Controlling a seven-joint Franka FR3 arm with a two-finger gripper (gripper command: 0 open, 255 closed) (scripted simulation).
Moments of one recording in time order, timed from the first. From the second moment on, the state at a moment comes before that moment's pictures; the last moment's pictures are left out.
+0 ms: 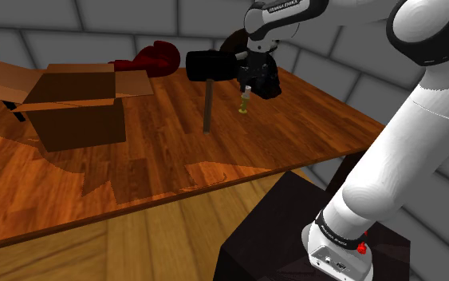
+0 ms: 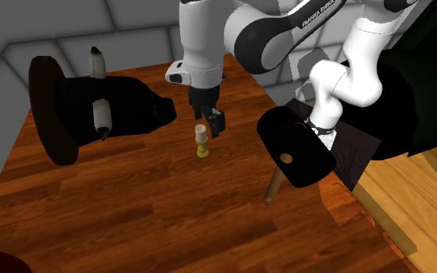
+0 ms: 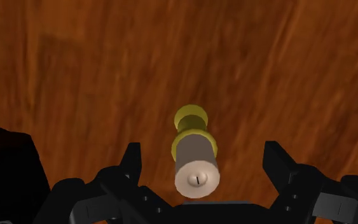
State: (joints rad) arm -0.13 -0.02 -0.22 -1.96 -0.02 1.95 -0.17
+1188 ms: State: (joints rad) arm -0.13 0.01 -0.23 -2.01 -0.02 2.02 -0.18
